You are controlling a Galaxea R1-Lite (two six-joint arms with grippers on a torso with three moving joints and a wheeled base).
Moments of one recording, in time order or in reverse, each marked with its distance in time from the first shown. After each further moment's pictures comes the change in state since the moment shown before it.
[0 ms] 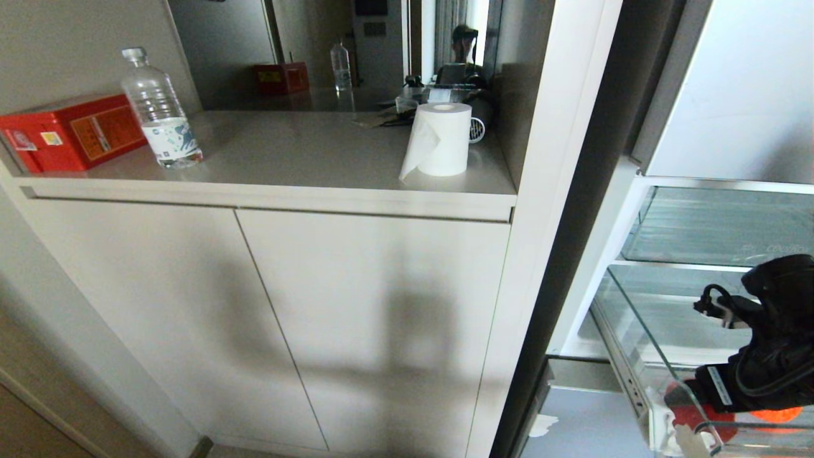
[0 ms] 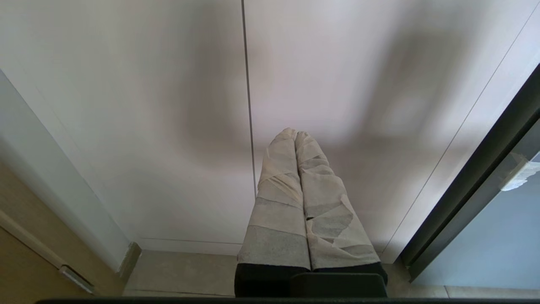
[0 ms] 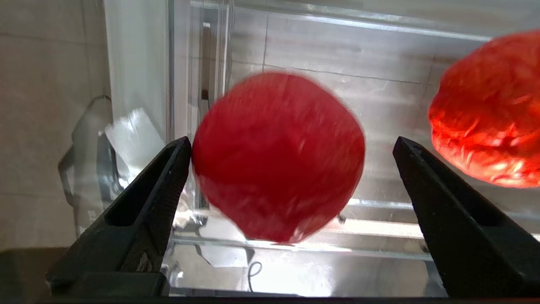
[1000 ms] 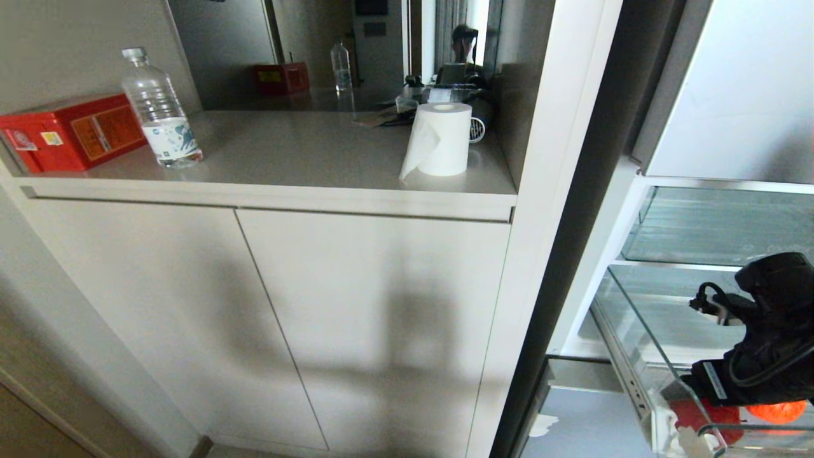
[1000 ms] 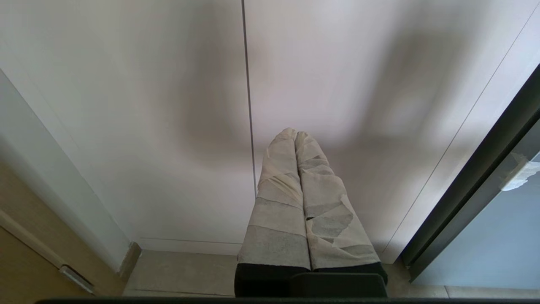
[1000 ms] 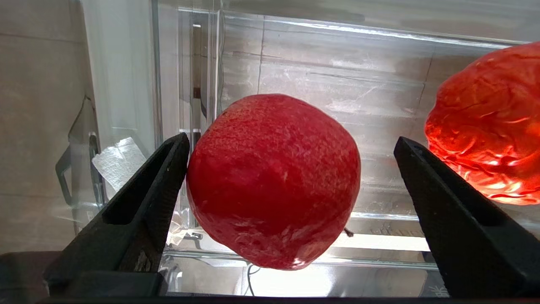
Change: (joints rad) left arm 0.000 0.000 0.000 0.000 0.000 0.000; right arm -0.021 0.040 -0.024 0.001 -0.010 -0.010
